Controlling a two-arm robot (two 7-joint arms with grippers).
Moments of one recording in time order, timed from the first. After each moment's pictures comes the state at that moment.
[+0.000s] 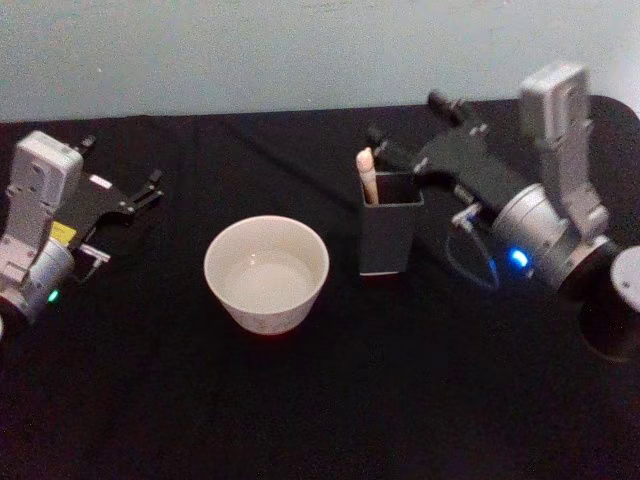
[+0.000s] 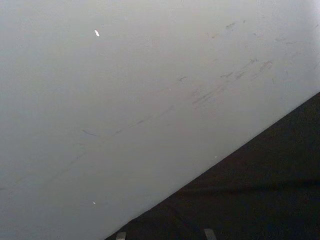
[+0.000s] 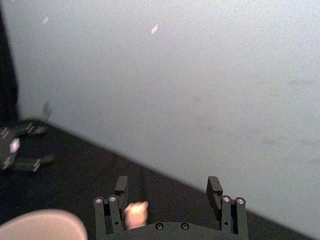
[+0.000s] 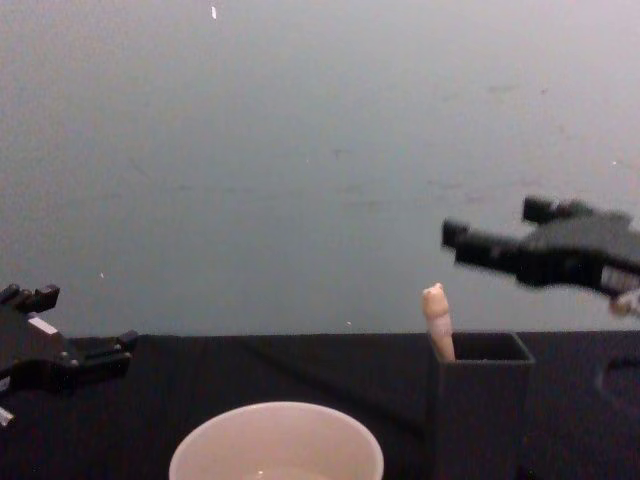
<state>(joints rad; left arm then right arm) -0.20 0.60 0.45 -1.41 -0.25 -0.12 0.03 0.13 0.30 -0.26 -1.65 0.22 0.03 0.30</state>
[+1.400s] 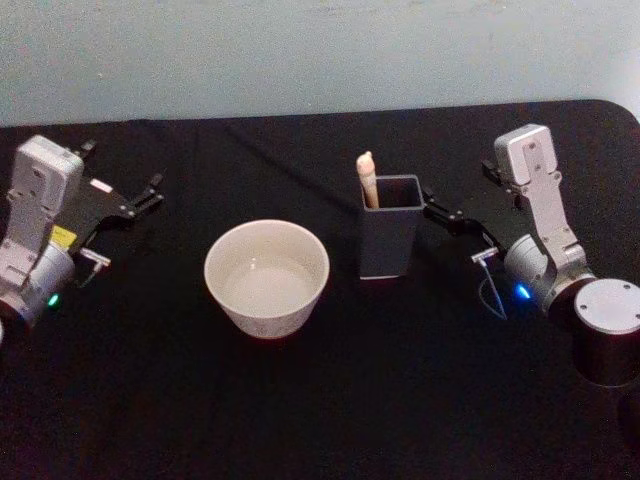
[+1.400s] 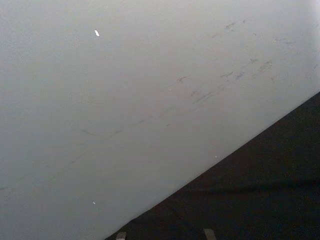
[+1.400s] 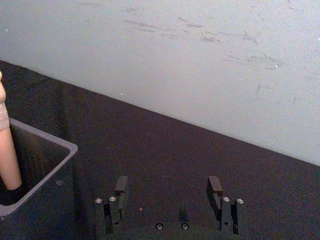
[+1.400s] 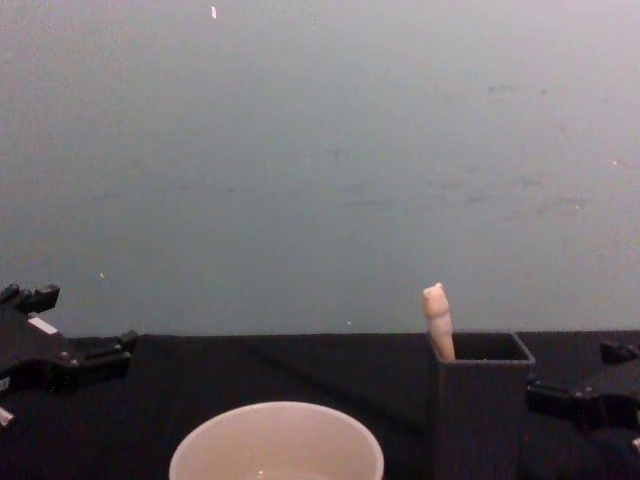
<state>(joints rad) -0.20 0.60 0.45 -1.41 -0.25 -0.12 0.03 0.17 0.23 -0.22 -1.38 0.00 0.09 0.13</state>
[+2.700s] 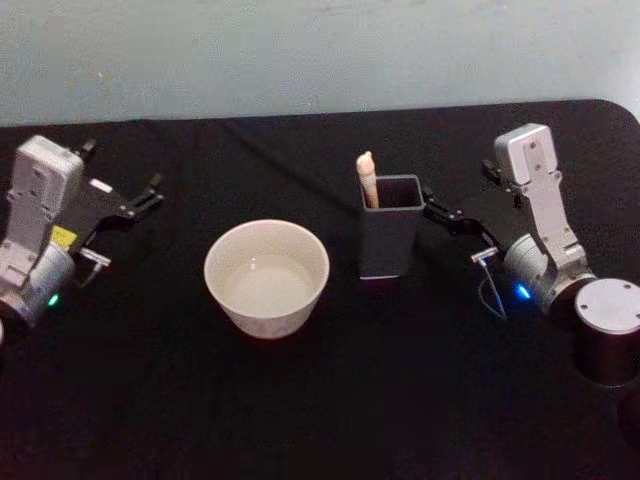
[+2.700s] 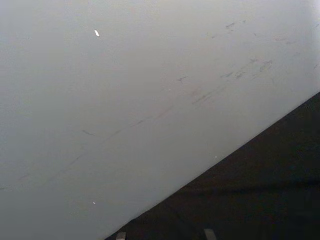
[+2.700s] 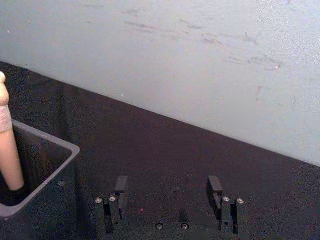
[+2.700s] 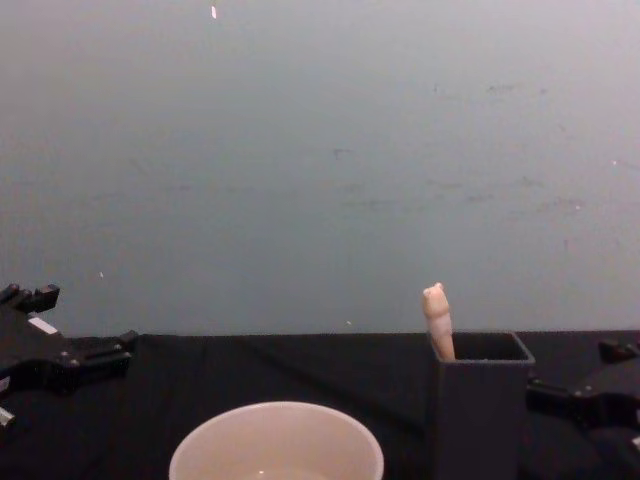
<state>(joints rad) -0.20 0.60 0.45 -1.41 -0.25 -0.12 0.03 0.17 0.23 -0.22 -1.38 0.00 0.09 0.13</state>
